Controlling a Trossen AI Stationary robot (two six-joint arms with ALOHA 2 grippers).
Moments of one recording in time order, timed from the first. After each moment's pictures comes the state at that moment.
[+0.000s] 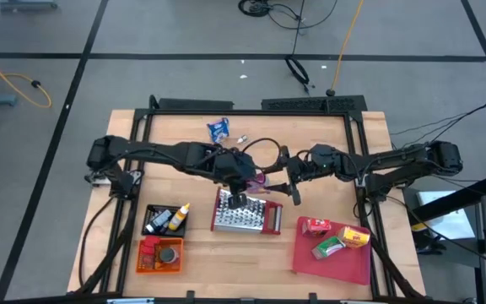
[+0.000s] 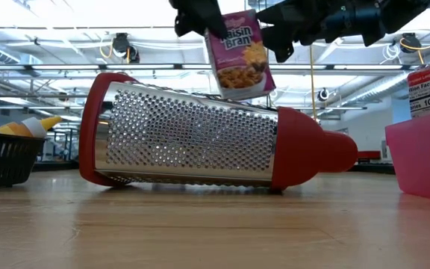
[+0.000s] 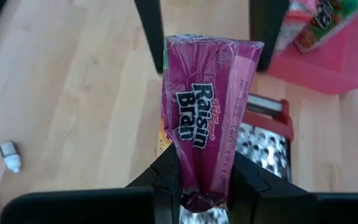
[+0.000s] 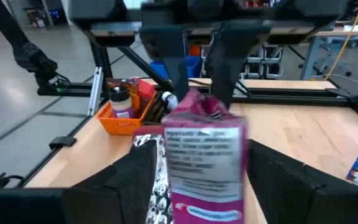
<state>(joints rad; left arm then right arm) -0.07 1.76 1.68 -0.83 -0.08 -0.19 -0.05 1.23 0.69 0.48 -0.24 0.01</state>
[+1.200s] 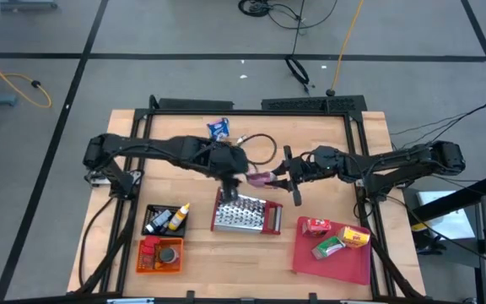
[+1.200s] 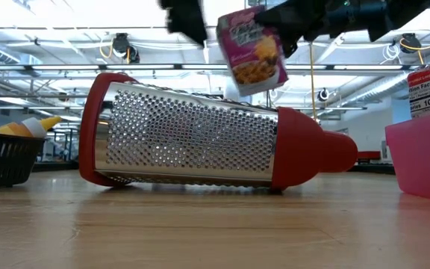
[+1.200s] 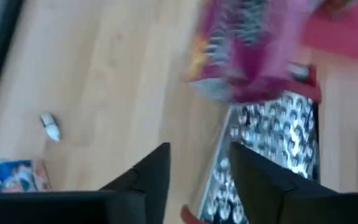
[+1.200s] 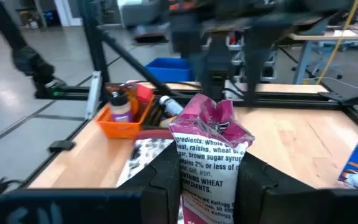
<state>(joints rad) -0.04 1.71 1.69 -0.97 -0.11 -0.13 -0.01 1.18 0.69 0.44 -0.18 0.01</state>
